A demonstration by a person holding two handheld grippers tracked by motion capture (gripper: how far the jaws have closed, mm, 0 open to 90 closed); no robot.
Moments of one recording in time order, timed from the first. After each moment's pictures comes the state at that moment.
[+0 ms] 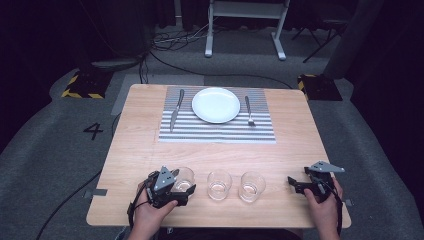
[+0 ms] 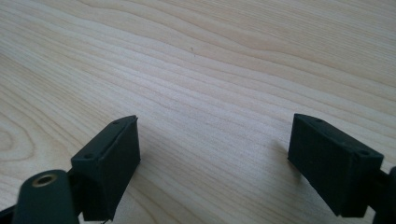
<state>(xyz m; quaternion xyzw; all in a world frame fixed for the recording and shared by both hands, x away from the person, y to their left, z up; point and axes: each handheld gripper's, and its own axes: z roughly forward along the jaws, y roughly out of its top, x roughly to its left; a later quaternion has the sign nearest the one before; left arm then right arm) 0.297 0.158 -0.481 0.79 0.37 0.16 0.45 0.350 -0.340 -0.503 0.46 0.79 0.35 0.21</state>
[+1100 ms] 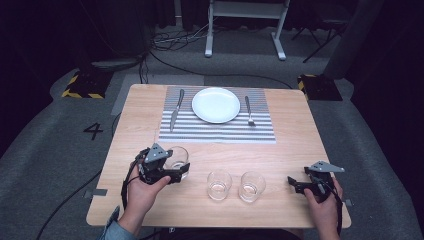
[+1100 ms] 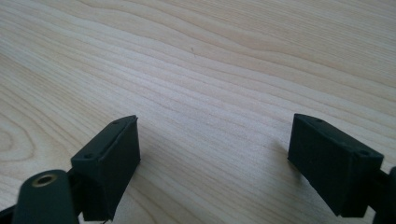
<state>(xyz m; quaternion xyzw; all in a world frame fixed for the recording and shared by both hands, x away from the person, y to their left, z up) 0.343 0.178 -0.434 0.78 0.40 0.15 0.46 0.351 -0.341 -0.503 0.46 0.79 0.35 0.21</state>
